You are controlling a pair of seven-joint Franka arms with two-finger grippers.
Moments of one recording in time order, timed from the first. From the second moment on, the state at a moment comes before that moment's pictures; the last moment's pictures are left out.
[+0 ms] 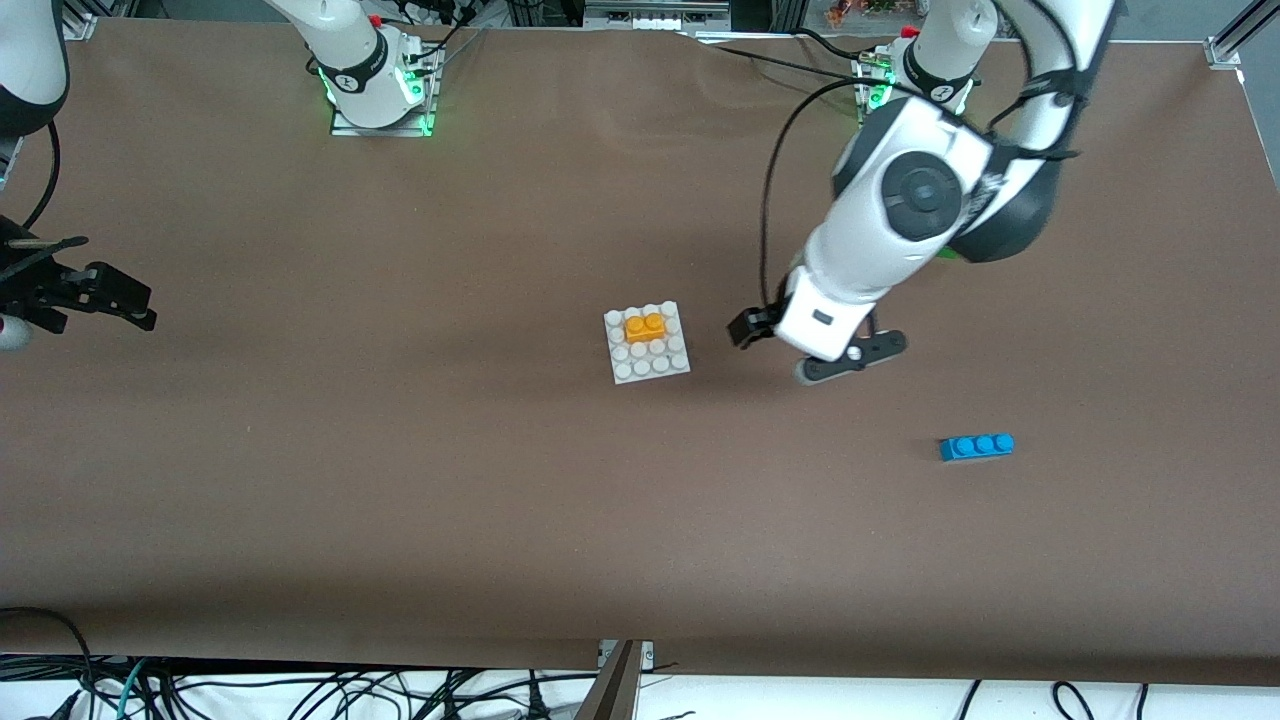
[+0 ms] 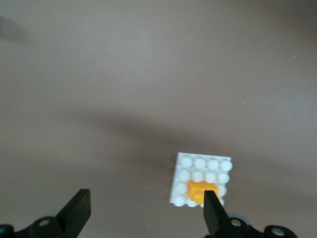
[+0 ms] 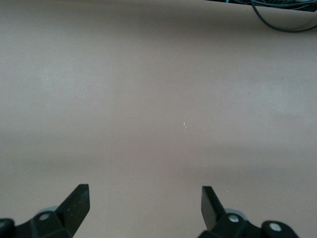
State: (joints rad) left arm -0.31 0.31 -0.15 -1.62 -0.13 1.96 -0.73; right arm 0.11 0.16 -0.17 -1.52 0.00 1.76 -0.12
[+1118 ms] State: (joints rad) left arm -0.08 -0.01 0.04 -1.73 -0.01 1.61 -0.06; right arm 0.11 0.16 -0.17 -1.52 0.00 1.76 -0.12
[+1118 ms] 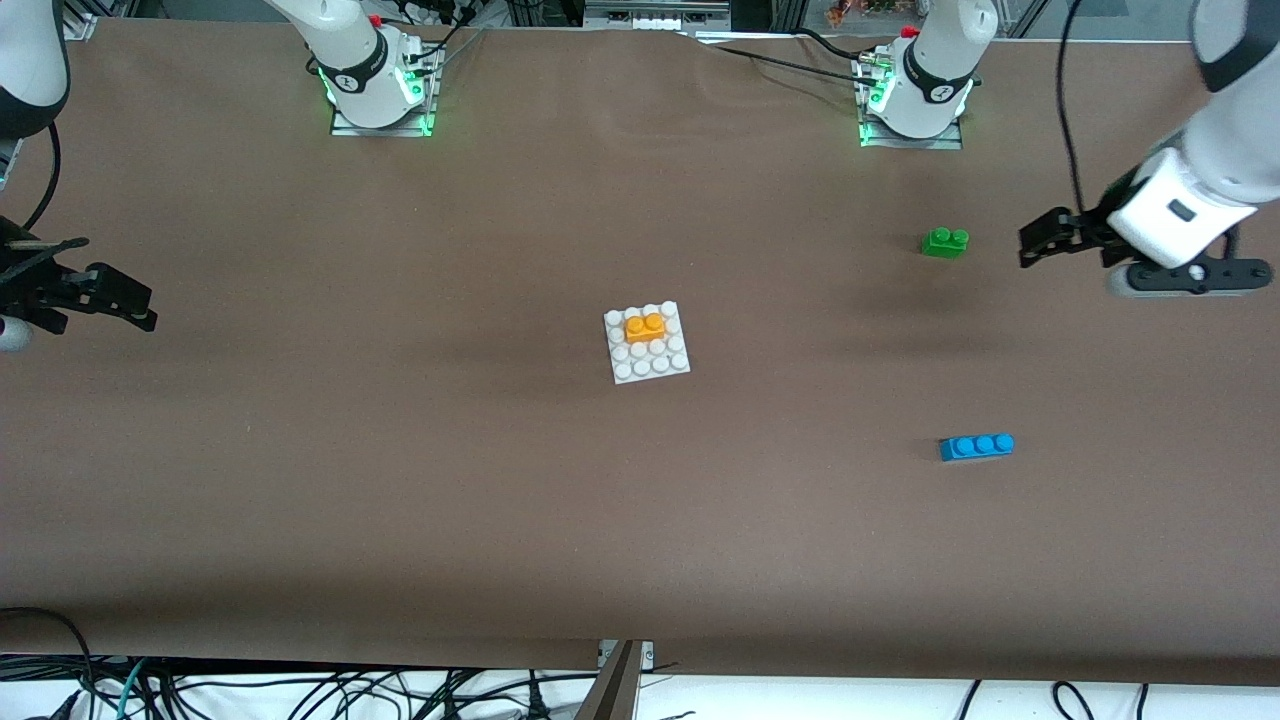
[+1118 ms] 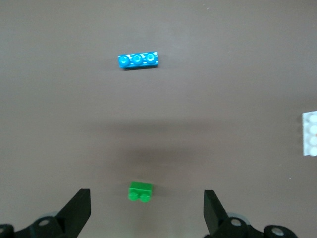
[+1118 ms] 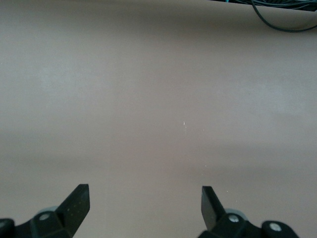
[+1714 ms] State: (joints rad) left arm -0.08 -0.02 0.07 -1.73 -0.01 1.59 -0.03; right arm 0.11 0.16 -0.17 -1.52 0.00 1.76 -0.12
